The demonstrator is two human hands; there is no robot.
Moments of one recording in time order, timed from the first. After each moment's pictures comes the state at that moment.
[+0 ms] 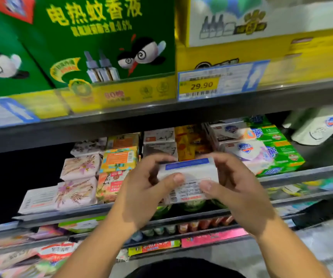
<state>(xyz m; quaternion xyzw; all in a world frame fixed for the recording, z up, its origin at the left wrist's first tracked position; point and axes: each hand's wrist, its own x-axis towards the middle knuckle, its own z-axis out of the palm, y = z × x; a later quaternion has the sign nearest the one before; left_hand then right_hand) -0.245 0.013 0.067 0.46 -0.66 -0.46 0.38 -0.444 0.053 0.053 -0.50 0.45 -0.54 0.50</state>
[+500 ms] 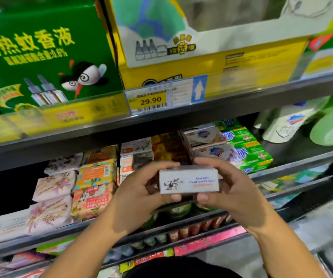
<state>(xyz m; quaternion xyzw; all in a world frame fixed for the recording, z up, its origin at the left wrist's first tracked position) -0.282 0.005 0.079 0.40 -0.74 -0.47 0.27 -0.496 0.063 0.049 -0.45 0.44 -0.55 0.56</state>
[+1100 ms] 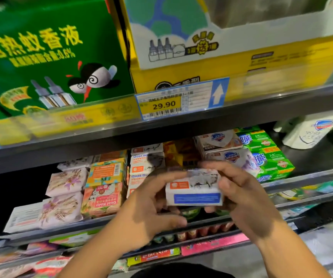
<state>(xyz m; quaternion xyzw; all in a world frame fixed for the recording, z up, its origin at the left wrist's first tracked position) -0.273 0.011 0.063 0.42 -0.65 -0.58 0.25 -0.490 0.047 0.049 -0.37 0.42 -0.55 0.62</state>
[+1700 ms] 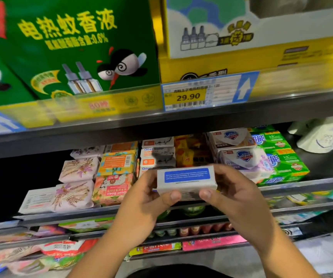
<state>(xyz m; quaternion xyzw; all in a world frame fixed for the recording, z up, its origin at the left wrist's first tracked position) -0.265 0.024 0.061 0.46 -0.58 -0.57 0.37 -0.470 0.049 0.048 -0.54 0.48 -0.50 0.47</state>
